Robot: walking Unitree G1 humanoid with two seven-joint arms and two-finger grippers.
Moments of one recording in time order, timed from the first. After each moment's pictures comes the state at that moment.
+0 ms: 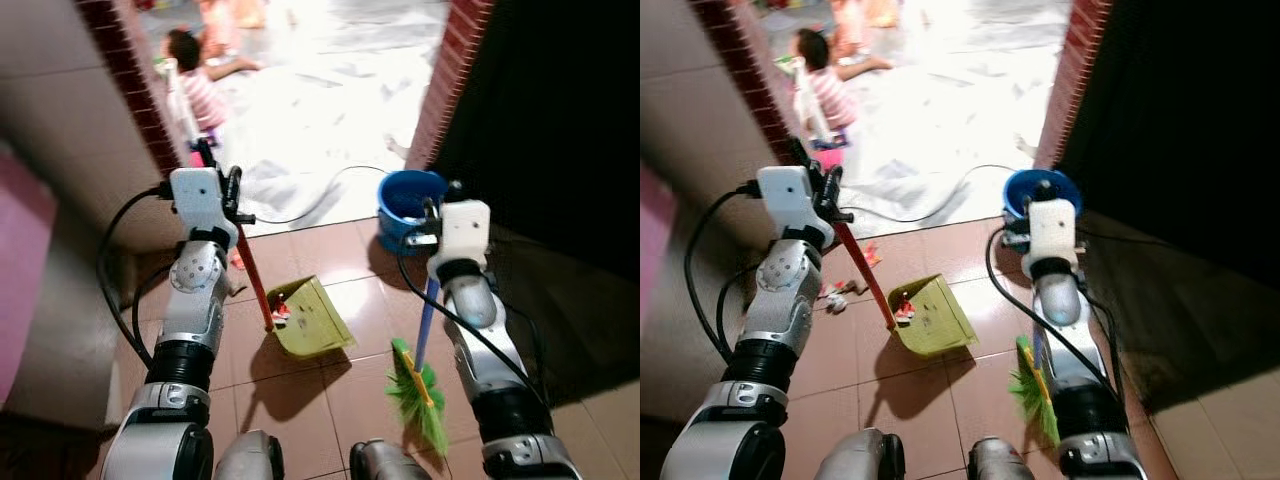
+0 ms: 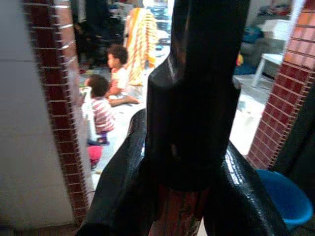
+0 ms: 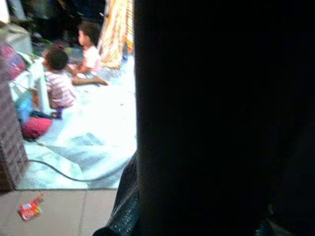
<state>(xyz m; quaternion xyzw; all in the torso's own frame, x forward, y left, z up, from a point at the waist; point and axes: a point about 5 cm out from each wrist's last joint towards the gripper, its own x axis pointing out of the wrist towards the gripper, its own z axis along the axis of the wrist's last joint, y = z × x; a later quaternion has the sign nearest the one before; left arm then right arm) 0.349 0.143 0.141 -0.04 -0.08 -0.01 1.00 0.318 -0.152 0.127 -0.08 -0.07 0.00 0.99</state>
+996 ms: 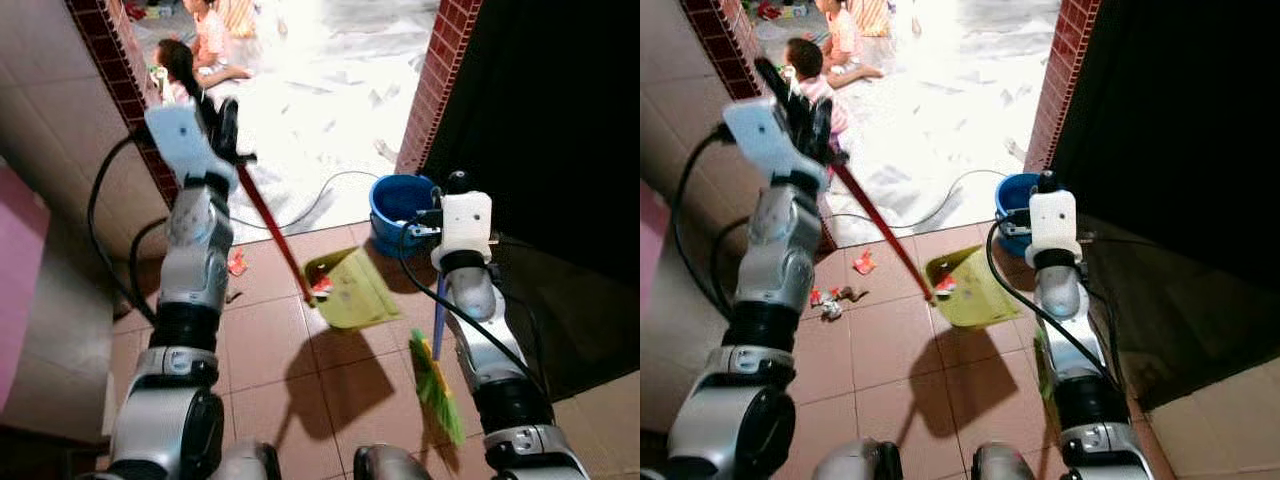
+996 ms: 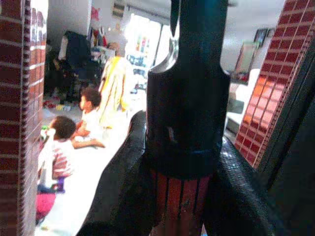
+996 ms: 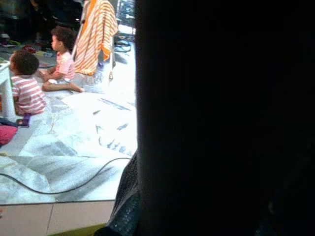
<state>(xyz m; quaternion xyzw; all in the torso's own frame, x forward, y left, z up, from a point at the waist) 0.365 0.135 0.217 -0.12 -0.18 -0.02 0.98 0.322 -0.154 0.130 -0.12 -0.08 -0.02 0.99</state>
